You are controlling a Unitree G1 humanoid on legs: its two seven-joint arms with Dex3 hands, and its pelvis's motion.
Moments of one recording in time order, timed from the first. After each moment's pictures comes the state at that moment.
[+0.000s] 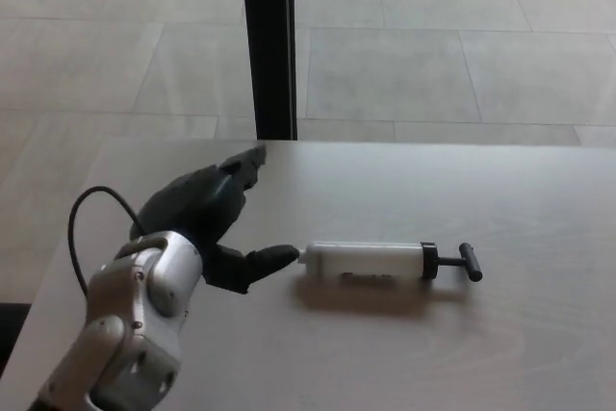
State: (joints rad) left_arm -0.46 0.36 -0.29 -0.03 0.59 0.50 -0.26; right_arm -0.27 -0.22 -0.45 -0.29 0.30 0.50 -0.11
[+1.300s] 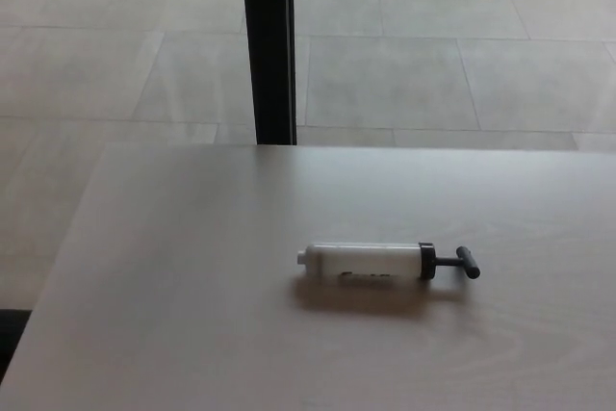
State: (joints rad) left_arm 0.14 0.54 0.89 0.65 0.08 0.35 -0.34; right_arm 0.11 -0.46 -0.82 0.28 0.30 0.37 -0.08
